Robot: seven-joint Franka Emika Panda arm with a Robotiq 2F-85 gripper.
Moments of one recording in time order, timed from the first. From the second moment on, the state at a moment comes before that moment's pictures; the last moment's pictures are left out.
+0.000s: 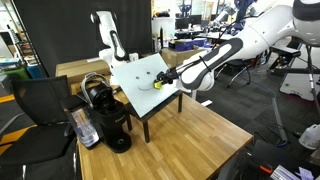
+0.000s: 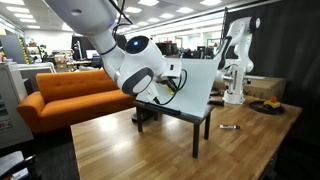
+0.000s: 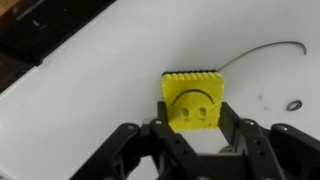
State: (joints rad) arm -1.11 0.79 0.91 -2.13 -0.27 3.46 0.14
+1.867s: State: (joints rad) arm -1.11 0.87 0.99 -2.18 -0.39 3.46 0.07
